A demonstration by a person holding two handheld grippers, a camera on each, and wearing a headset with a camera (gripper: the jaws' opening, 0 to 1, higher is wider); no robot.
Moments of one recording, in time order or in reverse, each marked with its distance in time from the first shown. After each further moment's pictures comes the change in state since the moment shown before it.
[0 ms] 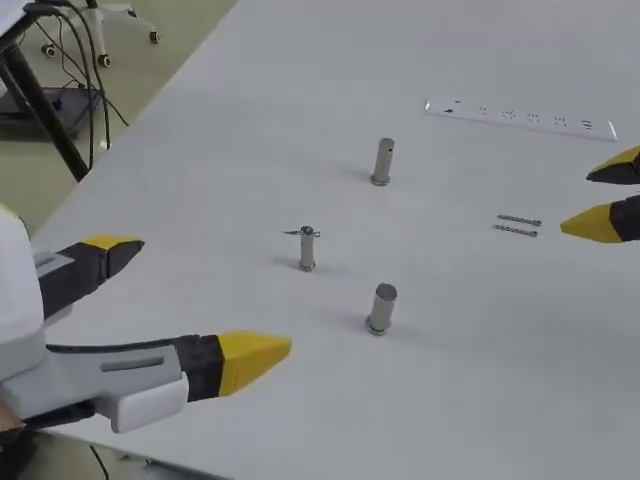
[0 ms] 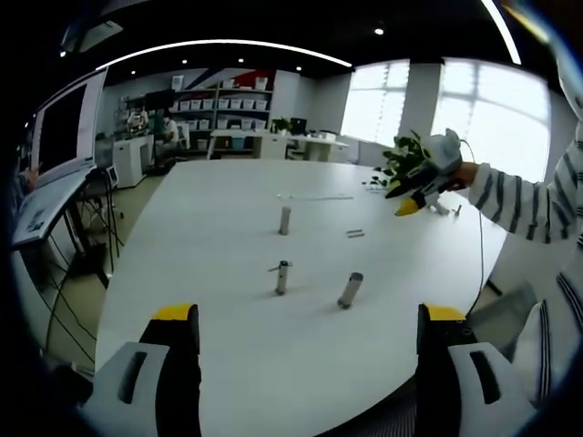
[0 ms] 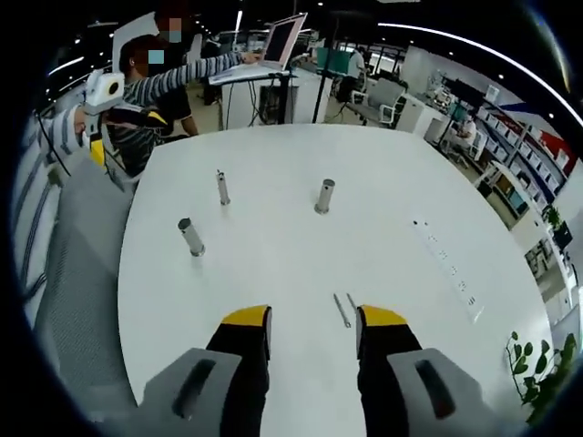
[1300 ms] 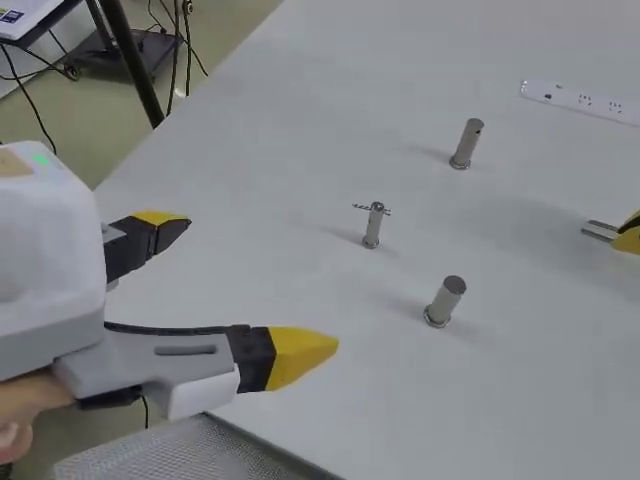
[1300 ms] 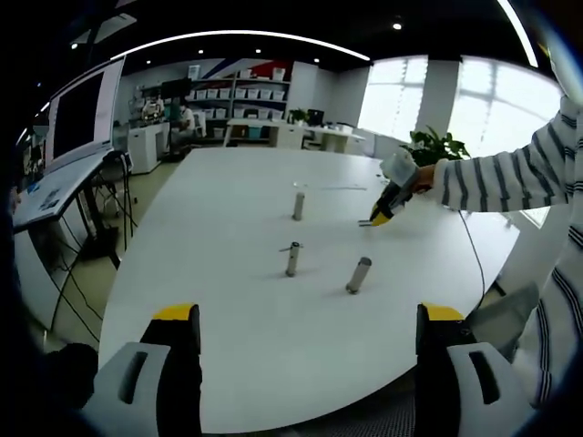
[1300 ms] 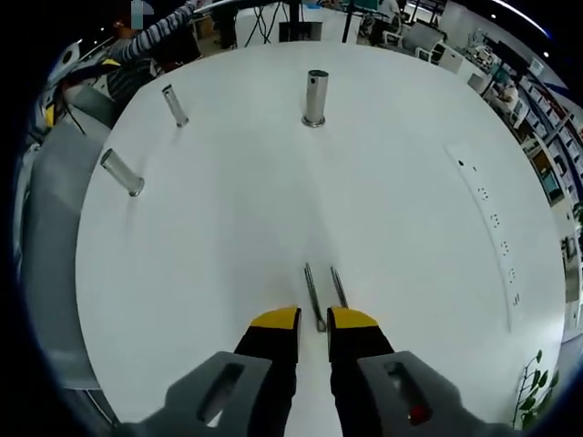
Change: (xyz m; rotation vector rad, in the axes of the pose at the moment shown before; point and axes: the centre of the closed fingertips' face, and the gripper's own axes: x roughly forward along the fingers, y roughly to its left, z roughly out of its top) left arm -0.011 0.007 -0.022 -0.043 0.048 0.070; right arm 0.108 -0.037 -0.068 -0.050 0.291 0.146
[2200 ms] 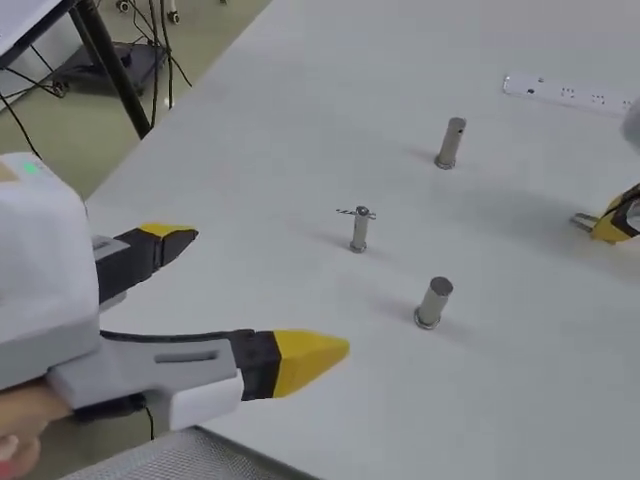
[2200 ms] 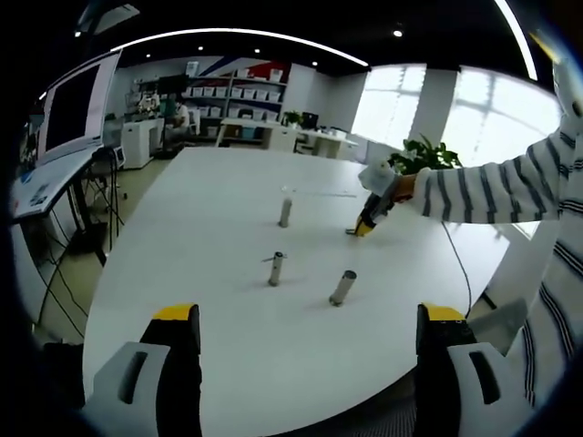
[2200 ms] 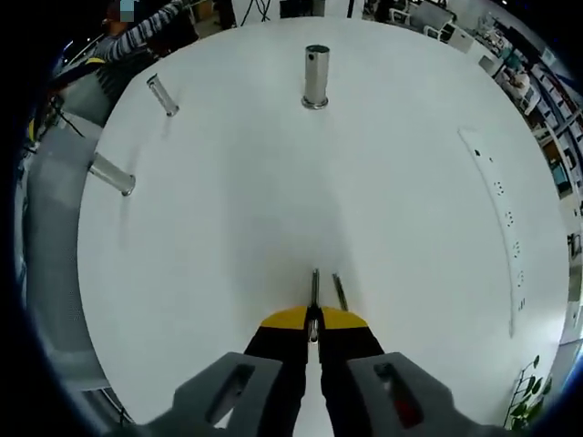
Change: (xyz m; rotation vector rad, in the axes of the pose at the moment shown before) left arm 0.007 -0.017 0.015 -0.045 -0.027 -0.065; right arm 0.008 0.003 0.004 -0.003 0.123 0.038
